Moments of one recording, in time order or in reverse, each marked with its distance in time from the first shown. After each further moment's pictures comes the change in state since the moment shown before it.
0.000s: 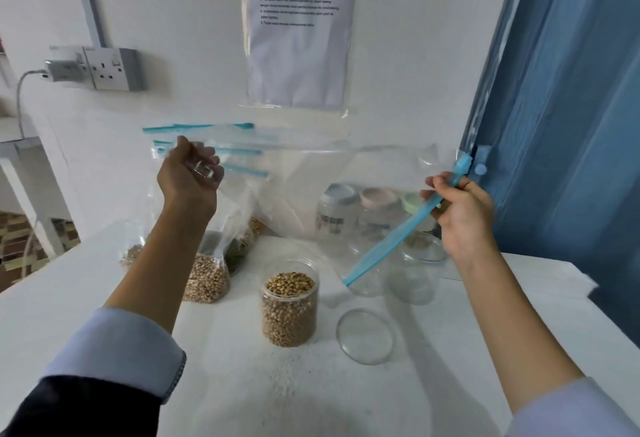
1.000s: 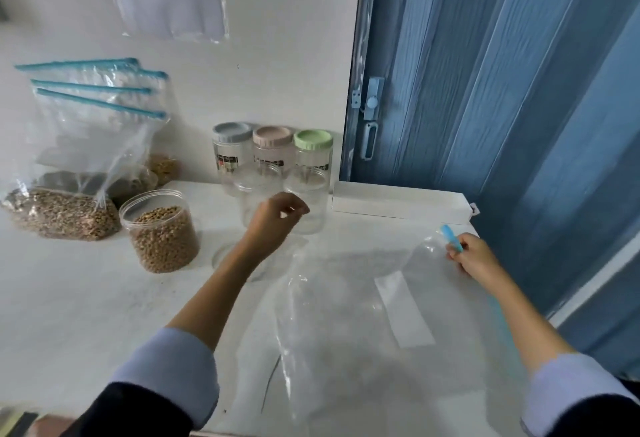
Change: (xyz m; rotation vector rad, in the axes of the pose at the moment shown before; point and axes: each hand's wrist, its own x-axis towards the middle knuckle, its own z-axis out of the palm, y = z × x) left_hand -0.192 -0.265 0.055 1.369 -0.627 0.168; right_hand 0.060 0.022 -0.371 -1.163 -0.065 0.287
